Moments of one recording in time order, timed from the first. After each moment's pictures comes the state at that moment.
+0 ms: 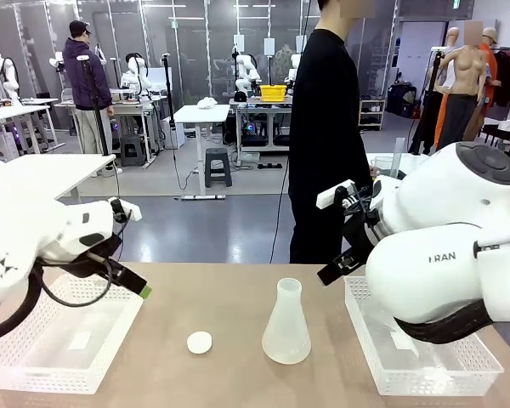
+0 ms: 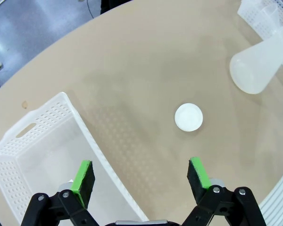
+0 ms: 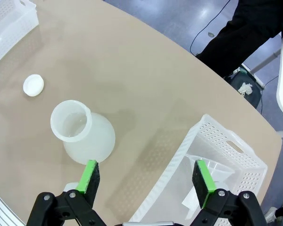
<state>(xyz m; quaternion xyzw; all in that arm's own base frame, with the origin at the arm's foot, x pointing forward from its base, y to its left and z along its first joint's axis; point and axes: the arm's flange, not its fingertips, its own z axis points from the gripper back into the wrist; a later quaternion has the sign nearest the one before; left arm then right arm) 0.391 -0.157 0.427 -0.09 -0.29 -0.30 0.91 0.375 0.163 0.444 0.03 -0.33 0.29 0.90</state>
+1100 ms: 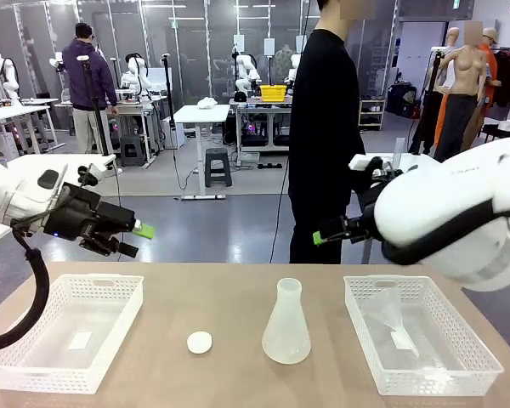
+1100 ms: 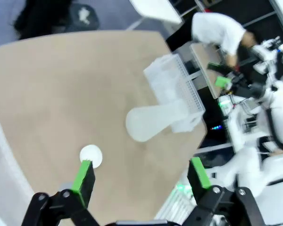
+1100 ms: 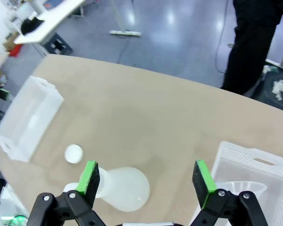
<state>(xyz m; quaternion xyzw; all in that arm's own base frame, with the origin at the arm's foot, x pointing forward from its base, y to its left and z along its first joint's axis) 0.456 -0.102 0.450 -0.46 -0.23 -0.16 0.85 0.413 0.128 0.465 0.23 -0.38 0.14 0.89</state>
